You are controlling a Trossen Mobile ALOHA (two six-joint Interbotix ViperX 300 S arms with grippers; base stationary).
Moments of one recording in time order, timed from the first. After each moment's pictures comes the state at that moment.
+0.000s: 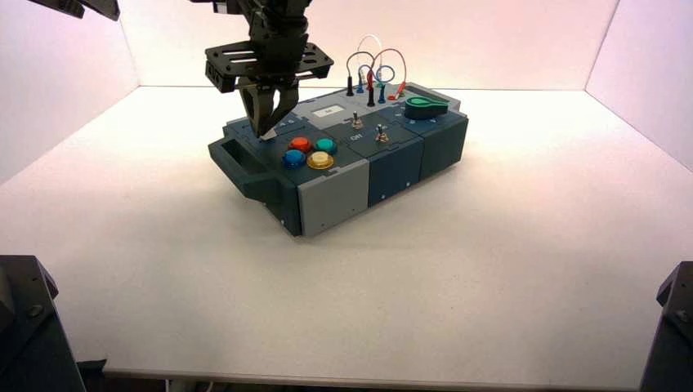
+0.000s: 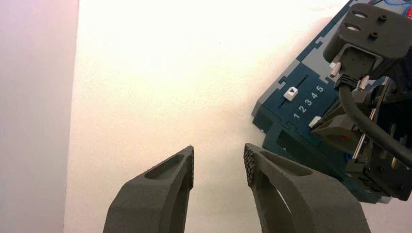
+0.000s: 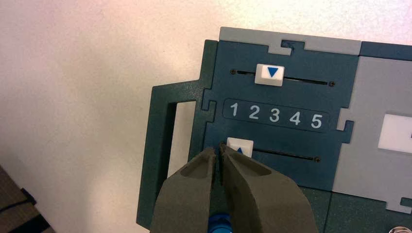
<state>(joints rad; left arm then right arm) -0.14 -0.71 0.99 0.09 0.58 -0.01 0.87 0.45 0.12 0.12 0.62 0.02</state>
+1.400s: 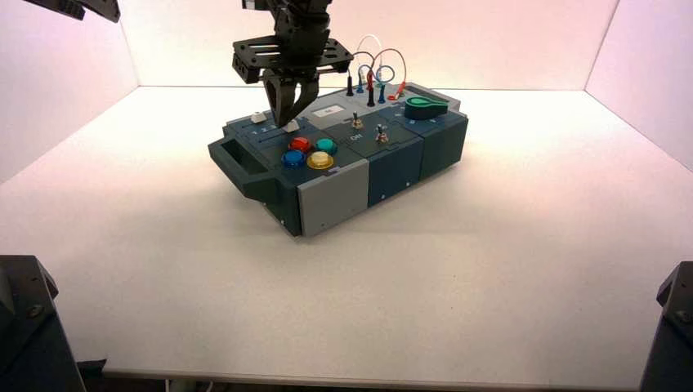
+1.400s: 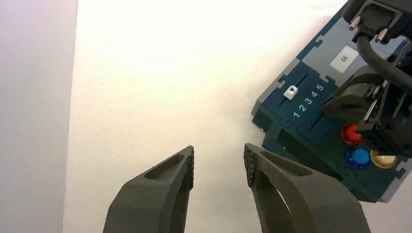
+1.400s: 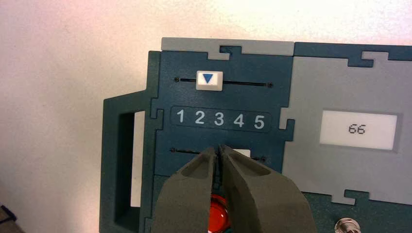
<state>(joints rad) -0.14 -0.70 0.99 0.09 0.58 -0.01 0.79 0.45 0.12 0.12 0.62 0.02</state>
